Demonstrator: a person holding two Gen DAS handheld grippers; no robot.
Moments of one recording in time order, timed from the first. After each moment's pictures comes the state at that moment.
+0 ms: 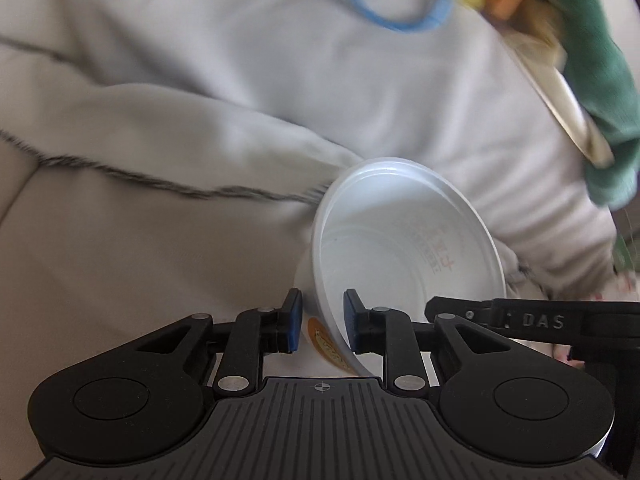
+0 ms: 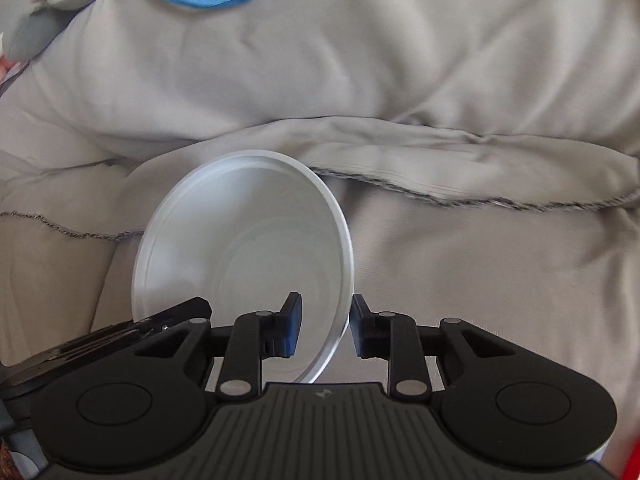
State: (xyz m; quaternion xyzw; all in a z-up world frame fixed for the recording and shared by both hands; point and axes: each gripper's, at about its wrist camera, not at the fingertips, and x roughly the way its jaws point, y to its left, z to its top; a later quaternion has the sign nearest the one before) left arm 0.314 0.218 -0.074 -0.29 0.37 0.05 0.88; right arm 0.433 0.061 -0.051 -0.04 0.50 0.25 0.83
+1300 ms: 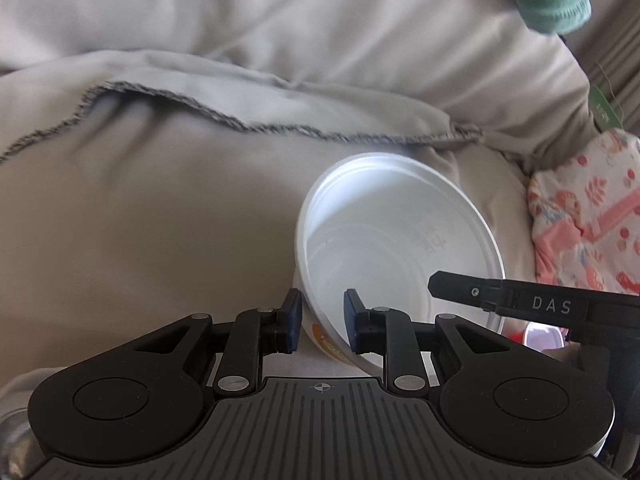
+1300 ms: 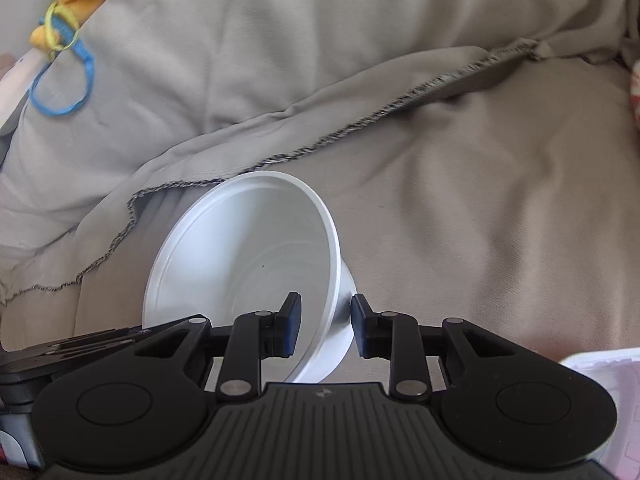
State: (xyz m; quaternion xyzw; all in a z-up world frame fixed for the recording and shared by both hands) left arm 0.386 0.054 -0.082 -0.19 0.48 -0.04 0.85; right arm 0.451 -0.161 -0.090 0.10 0.51 0.21 0.83
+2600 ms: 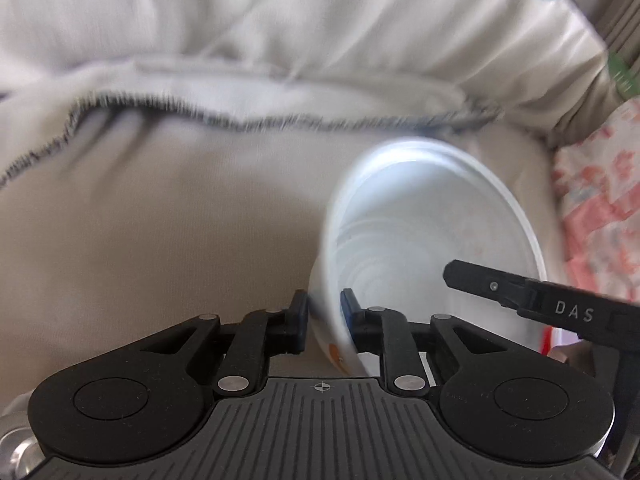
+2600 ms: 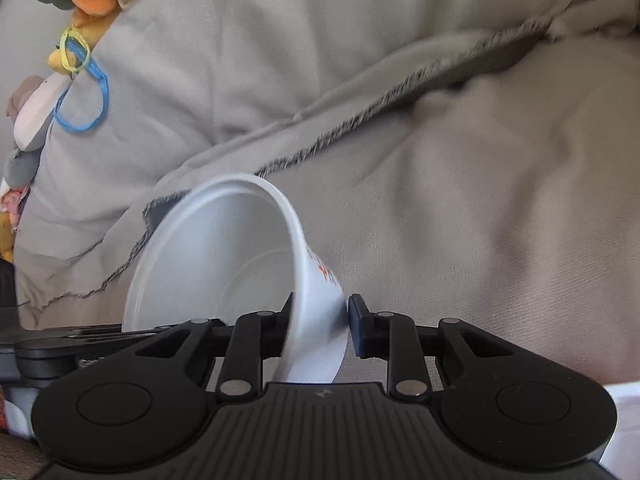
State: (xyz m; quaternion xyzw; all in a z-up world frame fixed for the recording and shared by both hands) left arm 0.393 0.036 -0.076 -0.14 0.49 -0.02 0.86; right arm 0.456 -0.186 -0.115 0.14 0.47 0.26 0.83
